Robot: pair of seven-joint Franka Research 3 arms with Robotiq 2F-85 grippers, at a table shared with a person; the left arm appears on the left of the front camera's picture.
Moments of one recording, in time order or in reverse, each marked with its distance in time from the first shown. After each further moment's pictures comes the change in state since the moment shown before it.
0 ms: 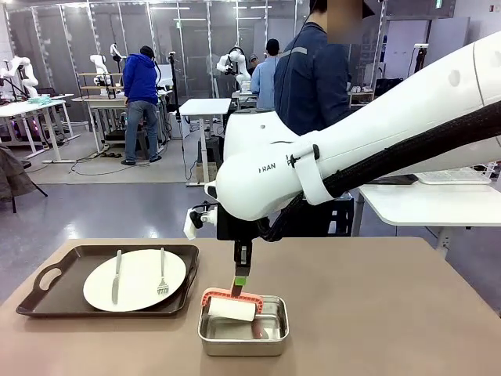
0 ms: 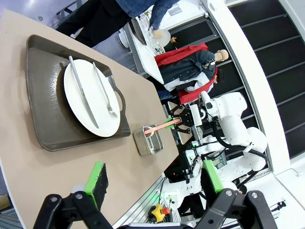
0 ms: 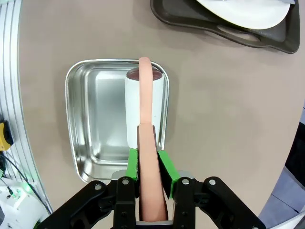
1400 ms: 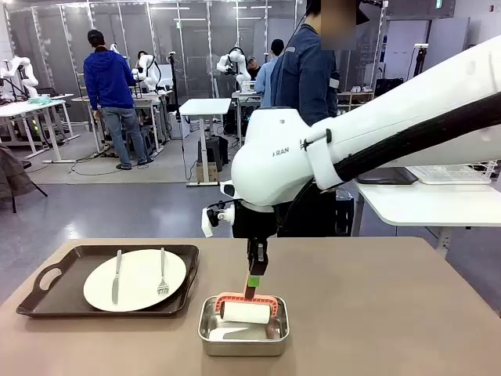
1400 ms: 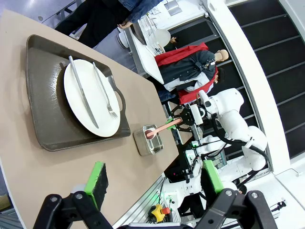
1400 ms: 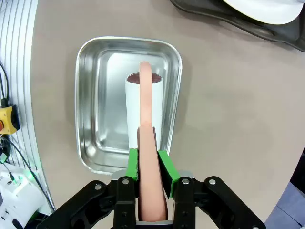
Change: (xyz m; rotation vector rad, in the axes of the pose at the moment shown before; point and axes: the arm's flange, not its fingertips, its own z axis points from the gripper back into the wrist) left arm 0.000 0.000 0.000 0.000 0.000 0.000; right arm -0.023 -0.011 0.000 0.086 -0.009 0.041
